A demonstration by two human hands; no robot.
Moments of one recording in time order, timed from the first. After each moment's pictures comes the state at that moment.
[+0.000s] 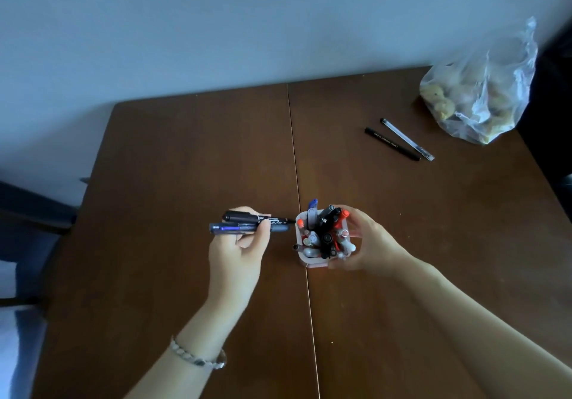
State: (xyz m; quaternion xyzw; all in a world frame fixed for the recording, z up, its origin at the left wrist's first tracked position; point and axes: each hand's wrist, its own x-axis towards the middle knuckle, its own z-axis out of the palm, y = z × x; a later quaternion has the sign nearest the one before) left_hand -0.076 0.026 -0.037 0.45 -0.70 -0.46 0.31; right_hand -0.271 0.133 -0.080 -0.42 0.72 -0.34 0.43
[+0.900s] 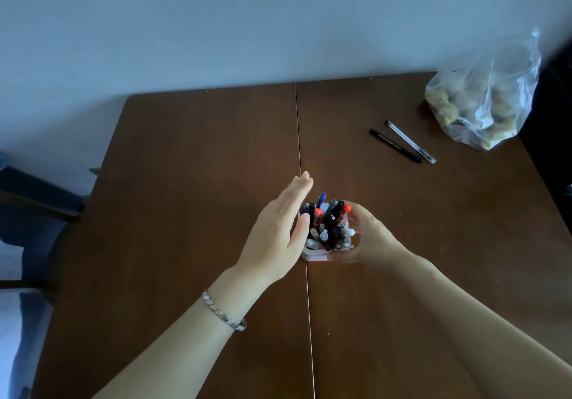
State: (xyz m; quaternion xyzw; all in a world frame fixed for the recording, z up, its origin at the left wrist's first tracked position) left_hand -0.107 0.030 -0.035 0.28 -0.88 -0.34 0.17; right_hand -0.272 0.133 -0.081 -0.42 0.73 -0.34 0.42
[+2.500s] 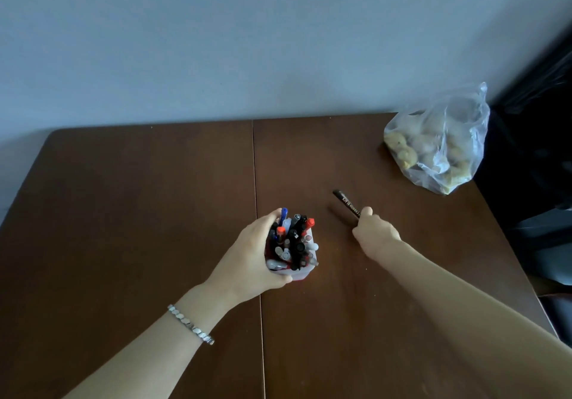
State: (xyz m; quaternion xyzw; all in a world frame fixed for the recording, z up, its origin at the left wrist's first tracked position) left_hand -0.178 -0.027 -0.069 0.31 -0.83 -0.47 0.02; right_hand -0.398 0.073 -0.114 -0.26 0.93 -0.01 0.26
